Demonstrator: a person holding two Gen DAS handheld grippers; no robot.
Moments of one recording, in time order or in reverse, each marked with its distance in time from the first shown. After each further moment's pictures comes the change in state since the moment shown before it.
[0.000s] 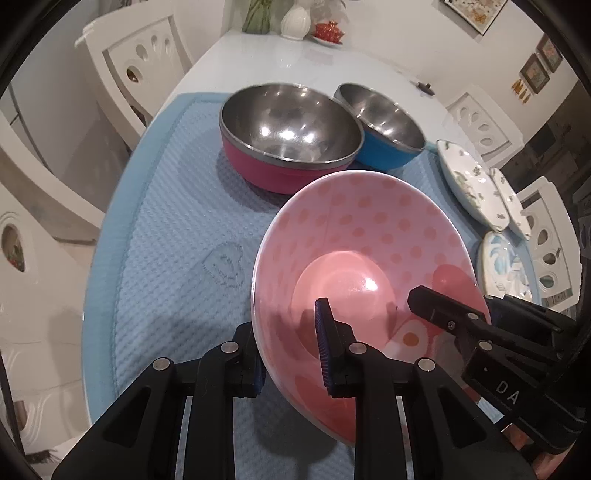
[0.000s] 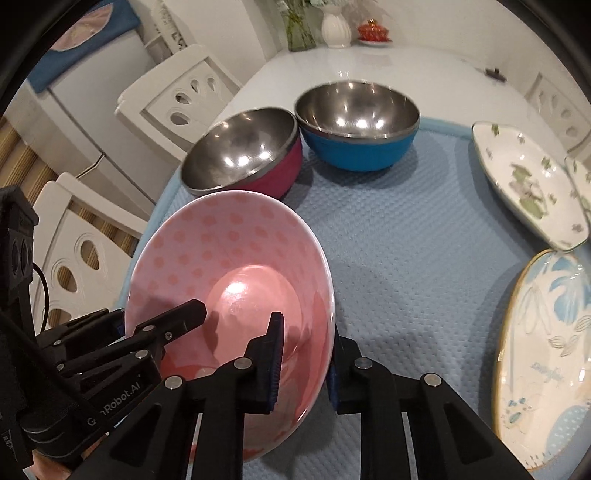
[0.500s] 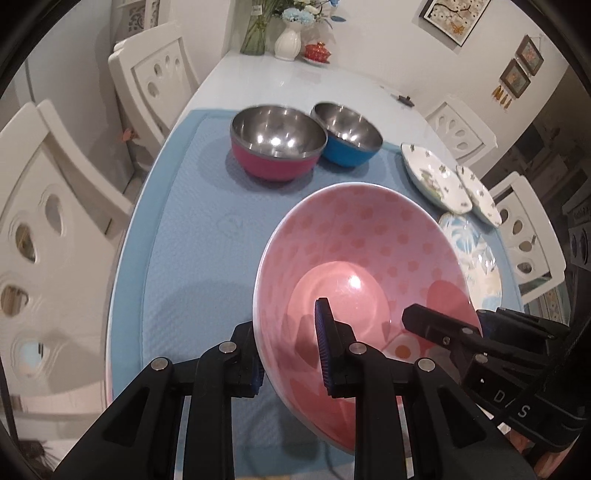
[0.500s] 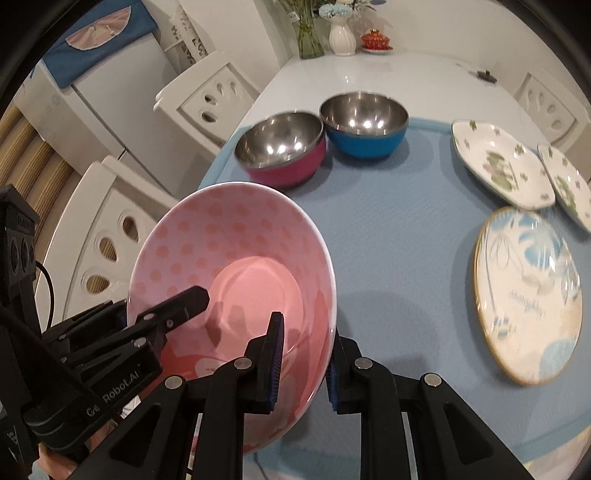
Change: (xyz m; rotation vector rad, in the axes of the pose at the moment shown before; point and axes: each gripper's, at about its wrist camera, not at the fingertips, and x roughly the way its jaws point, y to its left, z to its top) left arm -0.065 -0.009 -0.051 0.008 -0.045 -0.011; right arm -0.064 0.030 -0.054 0.013 0.008 0.031
